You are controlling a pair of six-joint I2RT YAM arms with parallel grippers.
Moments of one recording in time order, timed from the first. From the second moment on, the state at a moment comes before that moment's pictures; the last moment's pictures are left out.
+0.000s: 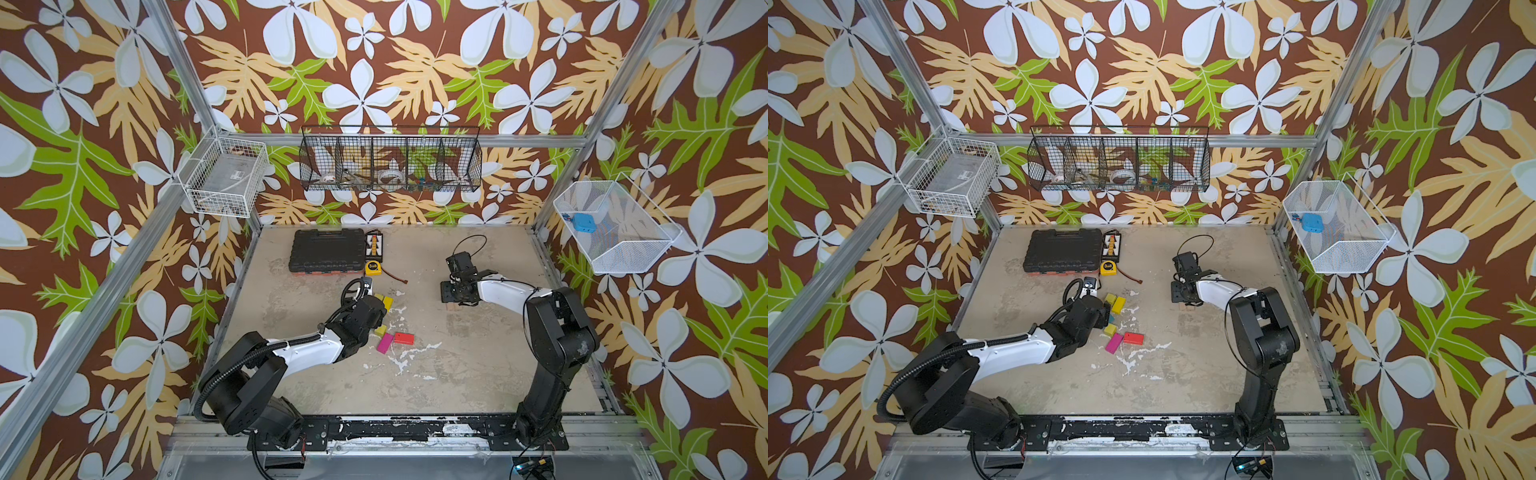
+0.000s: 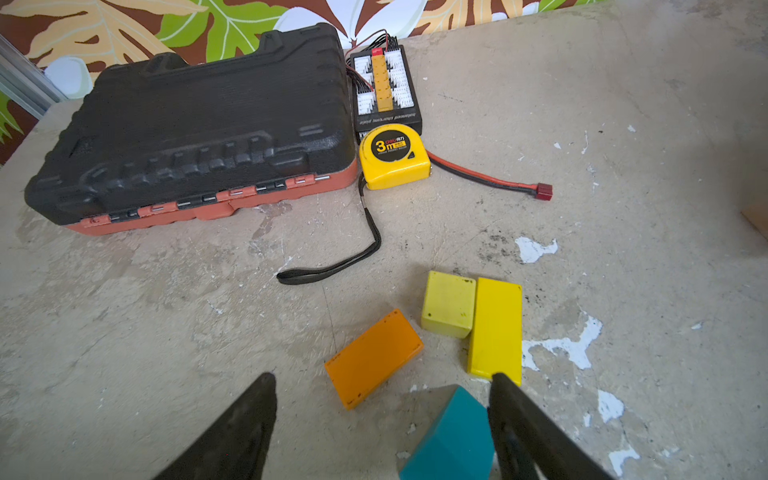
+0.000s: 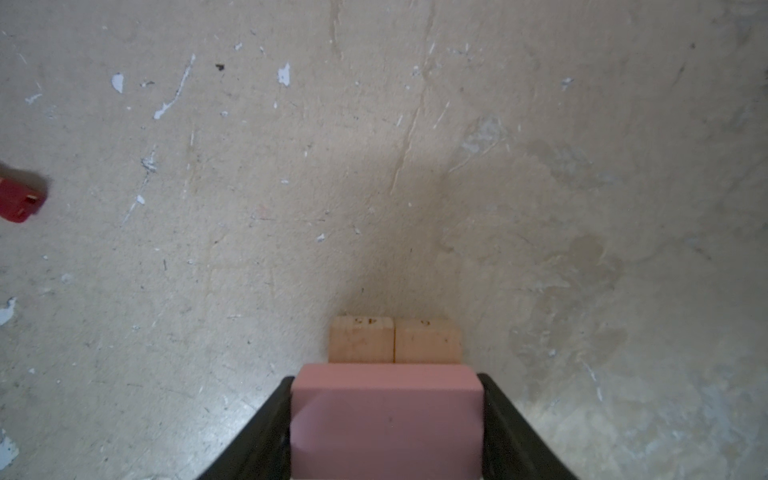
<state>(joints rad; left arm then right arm) -0.74 1.49 0.66 0.15 -0.60 -0.31 0.36 1.86 1.17 -0.40 0.15 0.29</state>
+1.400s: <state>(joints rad) -0.48 0.69 0.23 0.21 -0.64 -0.52 0.77 1.29 0.86 -0.27 0.13 0.55</state>
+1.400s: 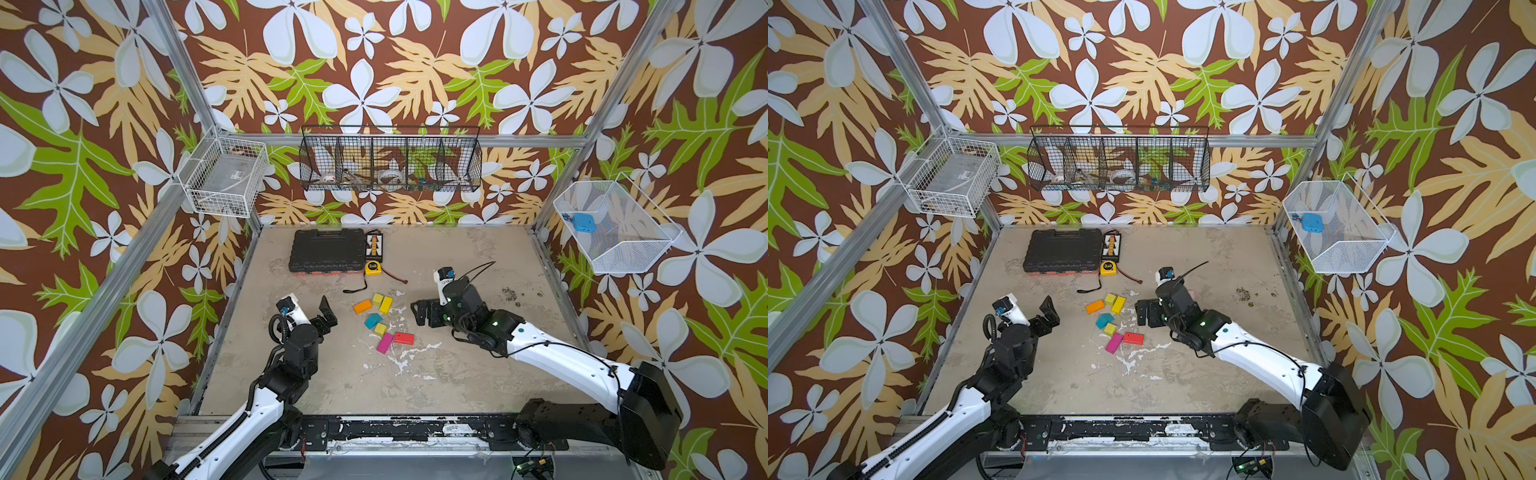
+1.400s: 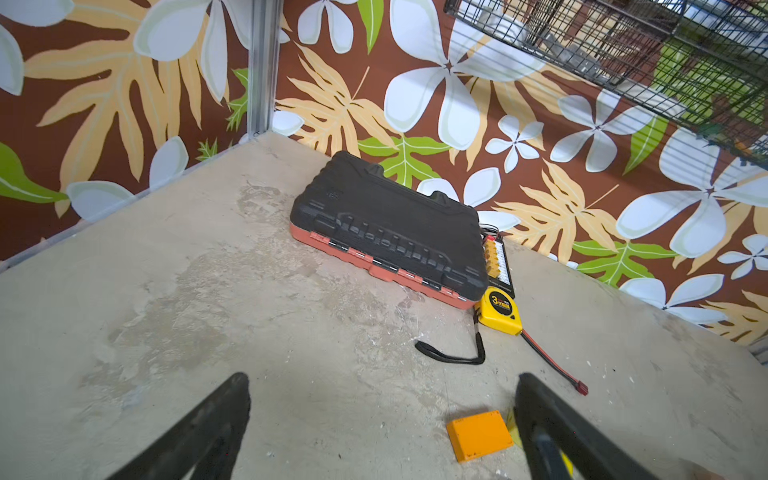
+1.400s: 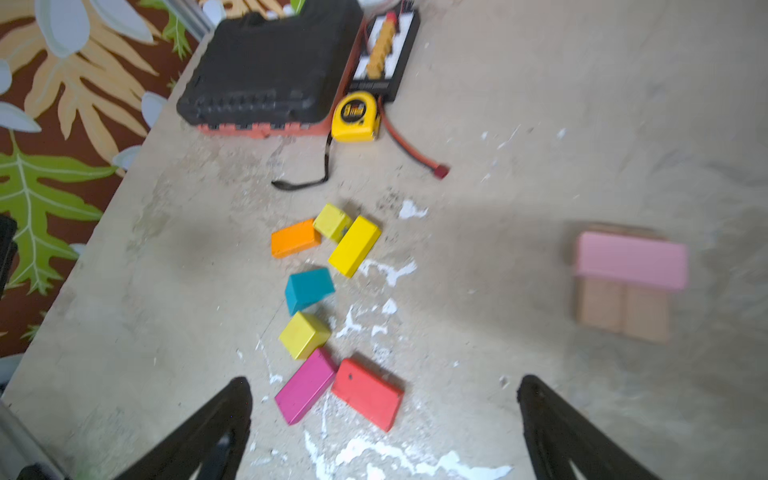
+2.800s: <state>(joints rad) -0.48 0.84 0.29 0.23 -0.63 -0.50 1.02 1.87 1.13 -0.53 0.41 0.83</state>
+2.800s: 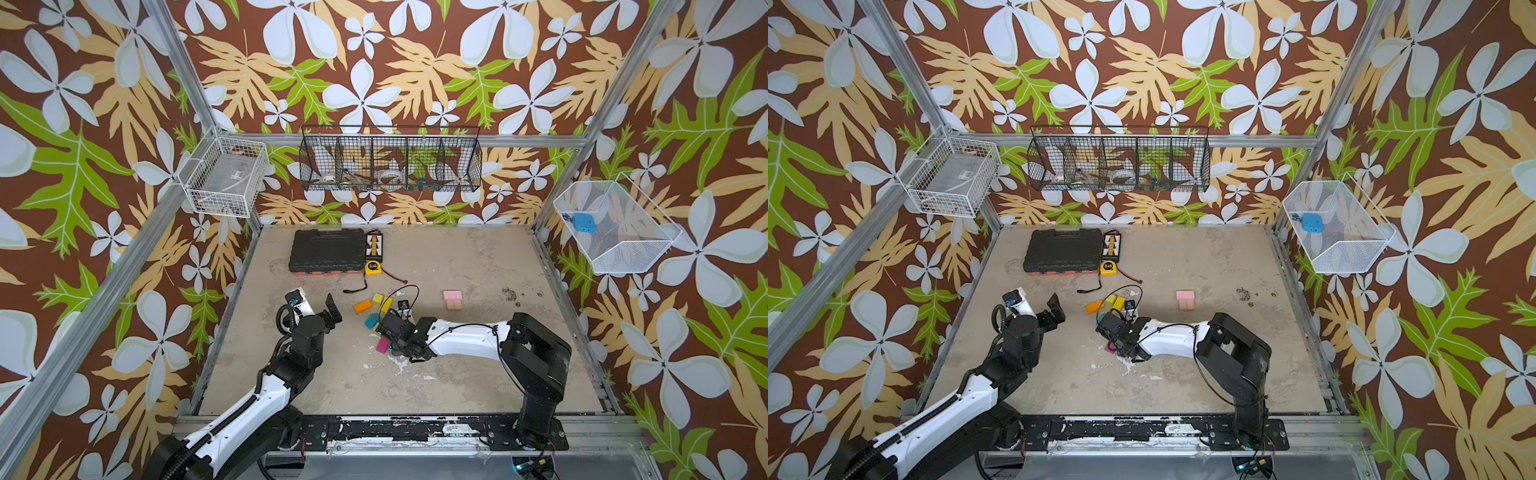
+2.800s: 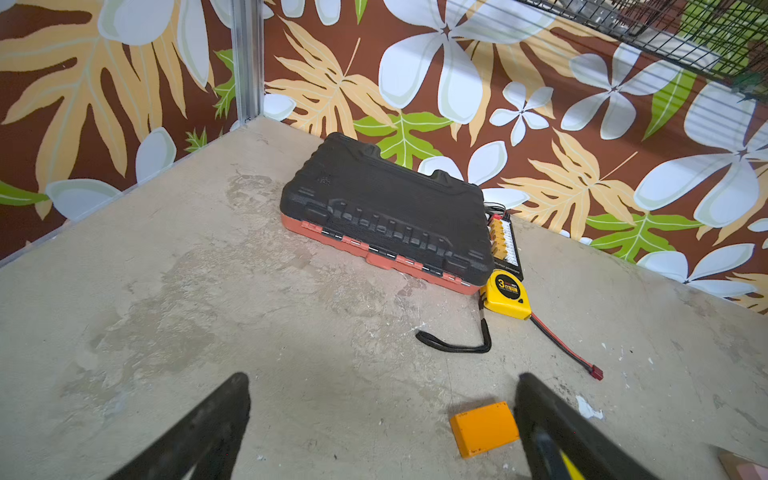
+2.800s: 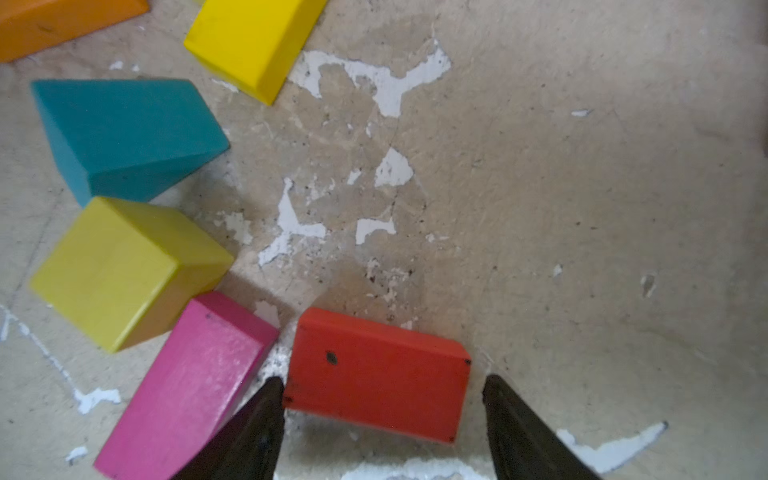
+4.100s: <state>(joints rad) -0.48 0.84 0.29 0.24 -0.63 -0.49 0.94 1.66 1.04 -0.50 0.41 0.73</state>
